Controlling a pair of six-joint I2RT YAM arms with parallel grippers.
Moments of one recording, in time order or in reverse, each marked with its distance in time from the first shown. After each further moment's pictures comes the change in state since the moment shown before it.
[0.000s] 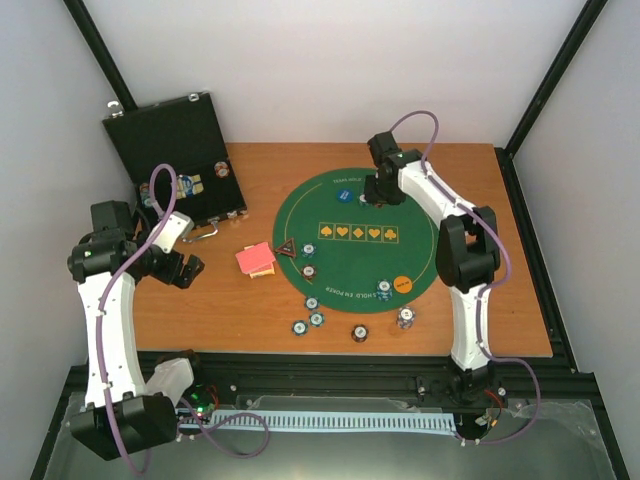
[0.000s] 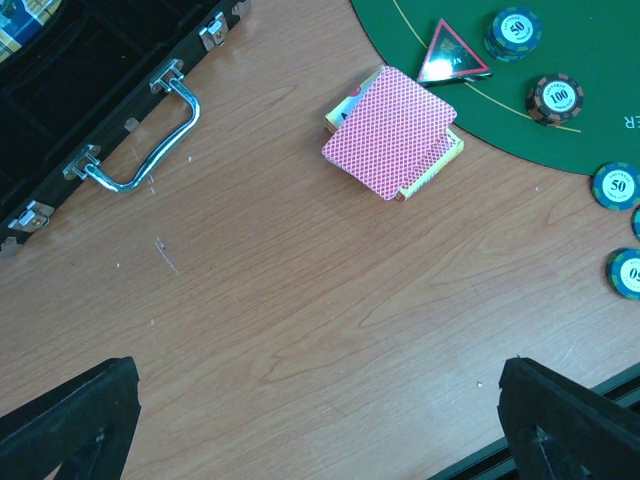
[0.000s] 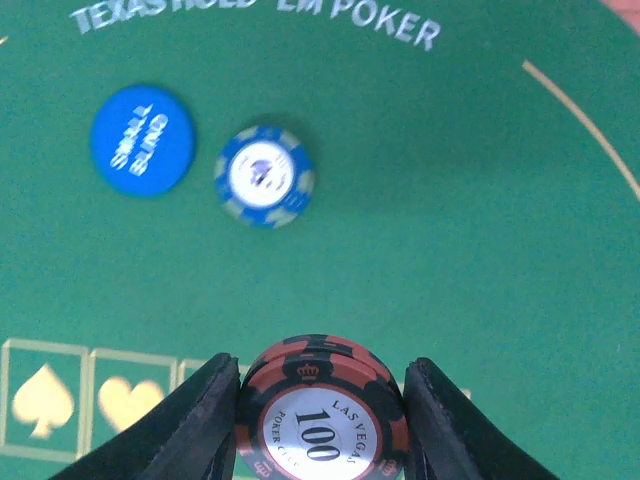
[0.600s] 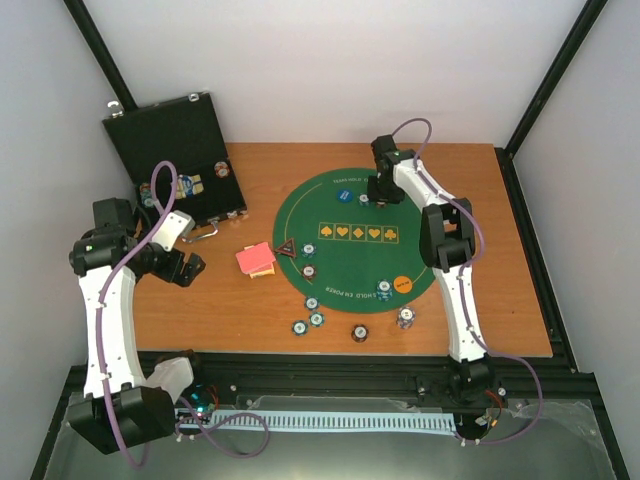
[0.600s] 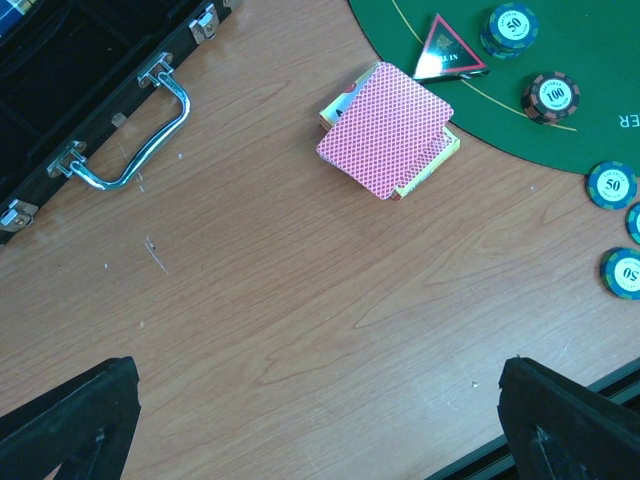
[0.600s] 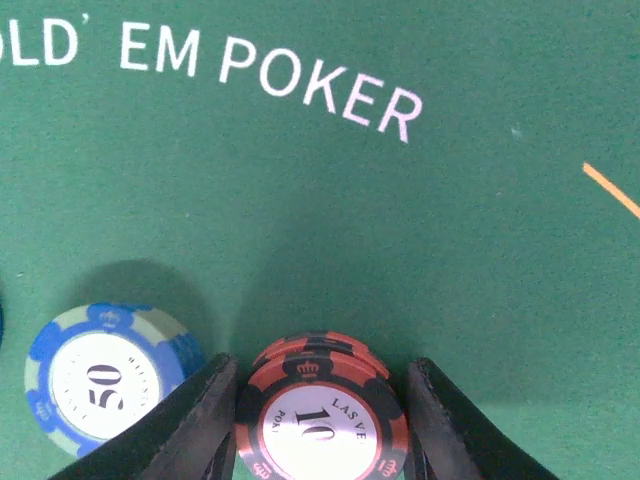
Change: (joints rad) left arm 0.000 0.035 0.000 0.002 0.008 0.000; right arm -0.093 0.383 0.360 -0.048 -0.025 -0.039
